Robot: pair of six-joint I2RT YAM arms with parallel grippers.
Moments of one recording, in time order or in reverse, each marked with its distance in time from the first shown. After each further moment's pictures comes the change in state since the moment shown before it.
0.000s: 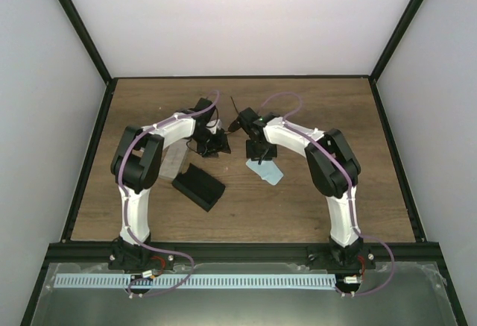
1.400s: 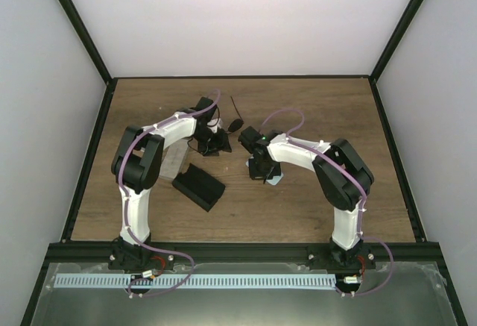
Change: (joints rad) left arm -0.005 0.000 0.015 -0.005 -0.015 -0.013; right arm 0.081 -0.152 -0.268 0.064 -0.044 0.044
